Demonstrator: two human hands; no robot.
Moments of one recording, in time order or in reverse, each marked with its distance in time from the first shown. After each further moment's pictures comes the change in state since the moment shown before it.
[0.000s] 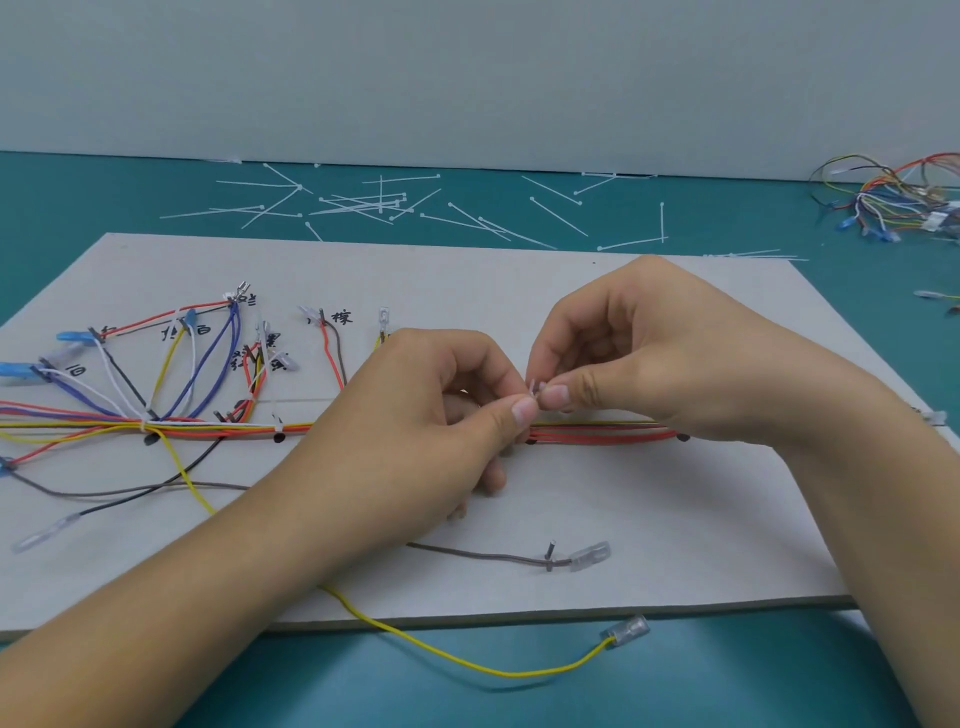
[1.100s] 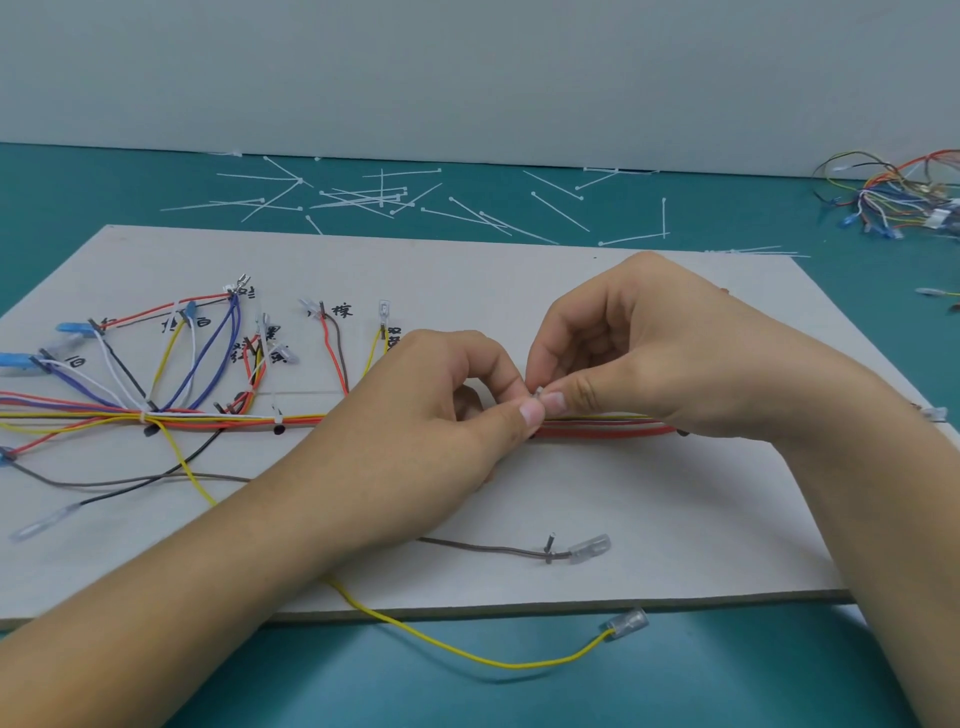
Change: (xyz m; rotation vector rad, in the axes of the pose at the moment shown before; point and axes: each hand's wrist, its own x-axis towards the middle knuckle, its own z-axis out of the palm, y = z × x) left_hand 0.001 0.002 -0.001 0.100 -0.054 0.013; right_hand 0.001 0.003 -0.001 0.014 -0.034 -0.019
